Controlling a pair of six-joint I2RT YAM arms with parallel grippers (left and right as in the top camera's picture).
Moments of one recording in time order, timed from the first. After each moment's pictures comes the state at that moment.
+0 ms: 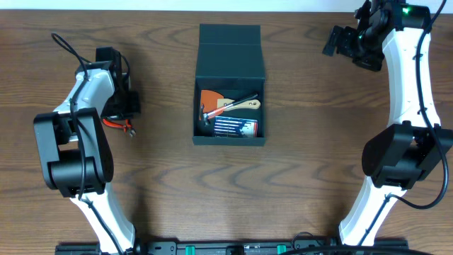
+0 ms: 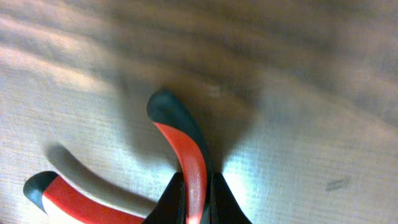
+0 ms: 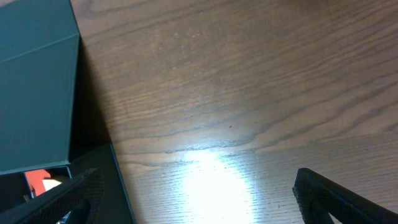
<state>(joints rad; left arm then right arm) 0.11 2.08 1.44 -0.90 -0.03 -0.04 -0.10 2.12 2.15 -1.27 -0.16 0.24</state>
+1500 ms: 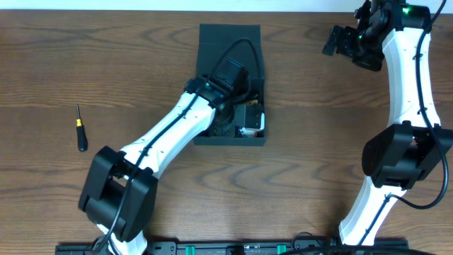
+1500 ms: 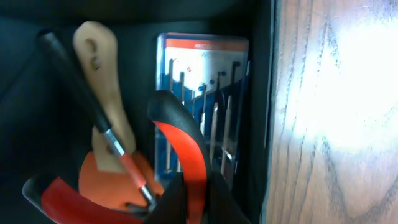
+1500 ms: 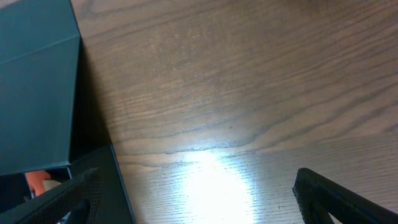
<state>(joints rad) -0.60 1.86 1.45 -0.90 0.15 1.04 -0.10 2.12 2.15 -1.27 -0.16 0.24</state>
